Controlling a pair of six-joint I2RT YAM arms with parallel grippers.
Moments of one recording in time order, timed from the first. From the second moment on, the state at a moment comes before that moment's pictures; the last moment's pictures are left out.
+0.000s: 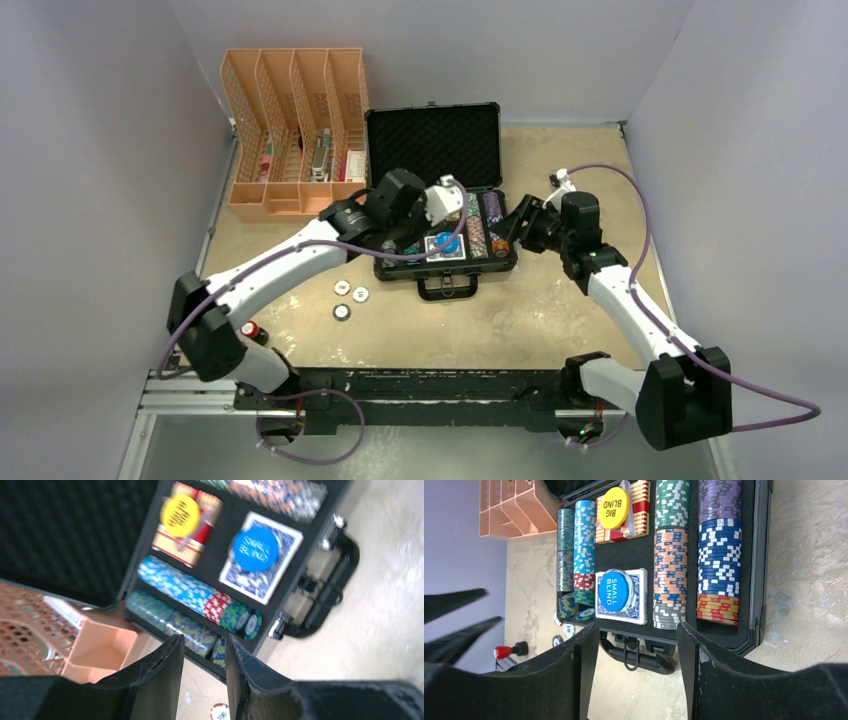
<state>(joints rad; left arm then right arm) -0.82 1.52 1.33 -0.61 -0.08 0.40 0.20 1.11 0.70 -0.13 -0.34 0.64</state>
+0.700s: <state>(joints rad) -0.72 1.18 1.51 -0.56 -0.81 -0.27 0.98 1.62 1.21 -0.23 0.05 0.49</state>
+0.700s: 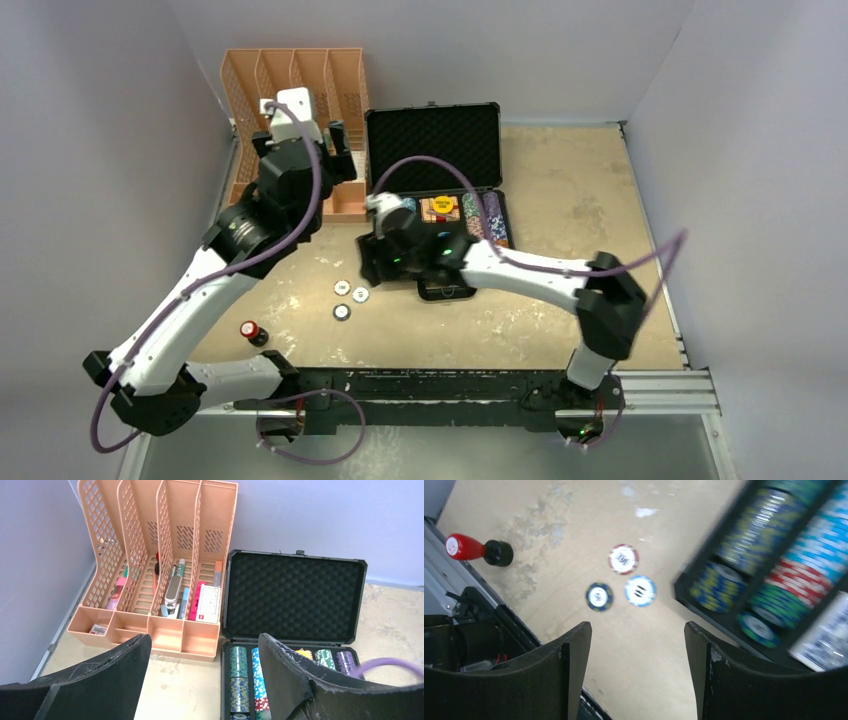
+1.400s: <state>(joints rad) -0.72 1.05 1.45 -0.66 -0.76 -0.28 1.25 2.25 1.77 -0.54 0.26 0.40</state>
